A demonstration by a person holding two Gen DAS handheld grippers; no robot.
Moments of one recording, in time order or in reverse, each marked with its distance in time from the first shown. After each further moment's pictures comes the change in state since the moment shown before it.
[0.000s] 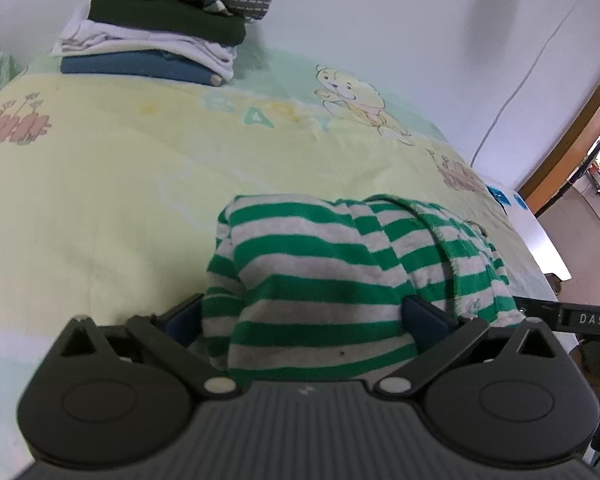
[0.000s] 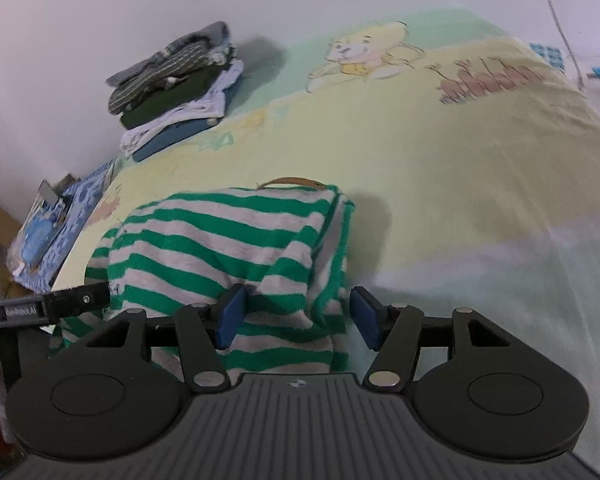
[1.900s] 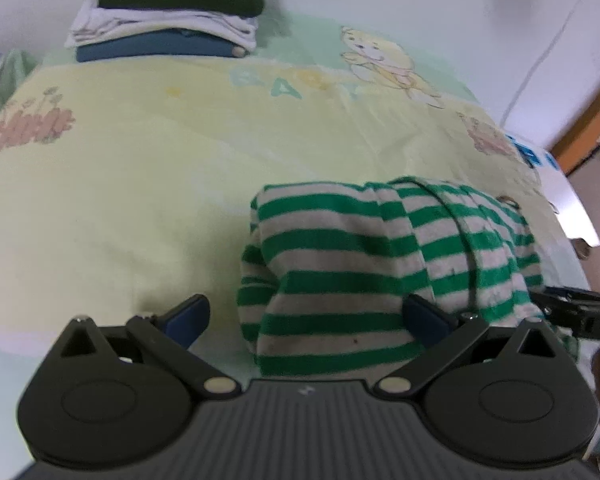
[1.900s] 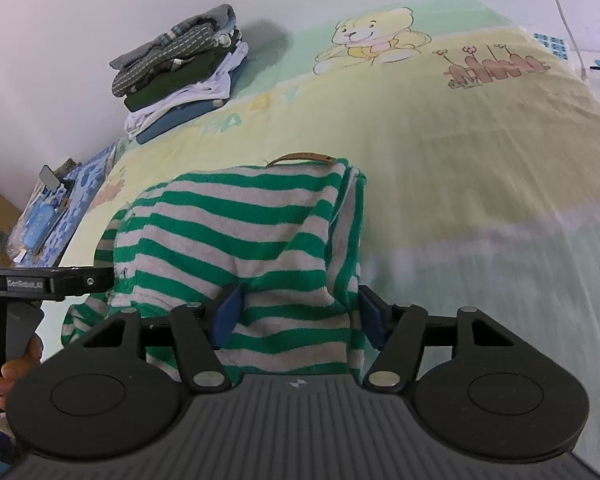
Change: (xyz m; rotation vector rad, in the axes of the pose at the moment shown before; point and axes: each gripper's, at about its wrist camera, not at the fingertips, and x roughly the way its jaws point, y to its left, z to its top) left arm -0.007 0.002 0.017 0.037 0.167 0.093; right arm -0.005 0.008 -0.003 0.018 0.059 -0.009
